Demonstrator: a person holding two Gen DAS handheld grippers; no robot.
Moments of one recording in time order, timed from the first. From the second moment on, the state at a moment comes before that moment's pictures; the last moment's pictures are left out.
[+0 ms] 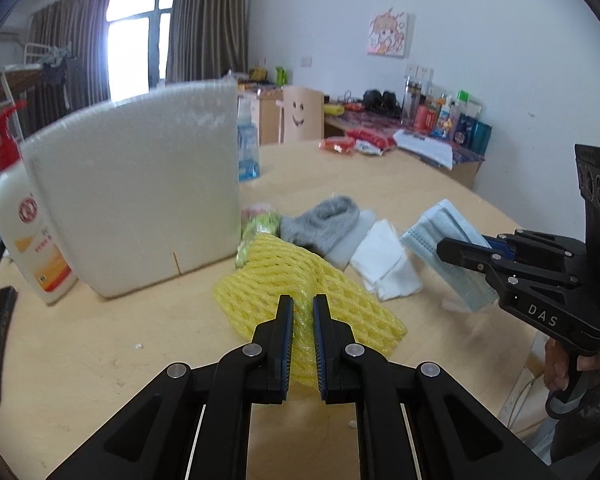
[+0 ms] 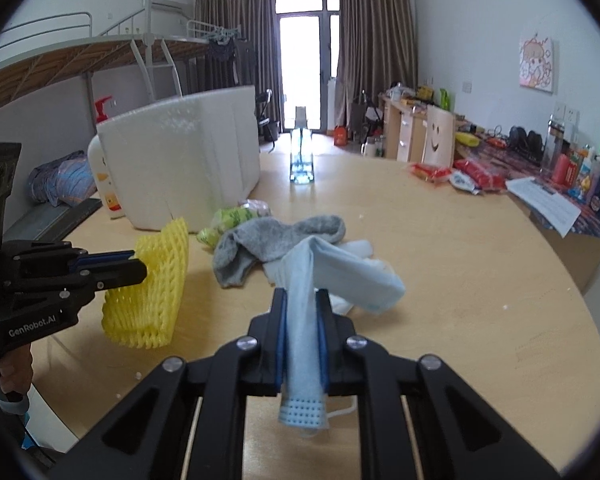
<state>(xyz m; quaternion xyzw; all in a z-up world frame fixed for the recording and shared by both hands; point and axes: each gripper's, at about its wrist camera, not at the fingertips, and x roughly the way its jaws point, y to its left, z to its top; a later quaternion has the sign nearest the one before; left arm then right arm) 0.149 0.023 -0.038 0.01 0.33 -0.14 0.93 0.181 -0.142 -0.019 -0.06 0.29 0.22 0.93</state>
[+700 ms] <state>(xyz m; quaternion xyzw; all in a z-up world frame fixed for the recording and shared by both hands) 0.079 0.022 0.039 0.03 0.21 -0.10 0.97 0.121 -0.160 0.044 -0.04 0.19 0.22 0.96</state>
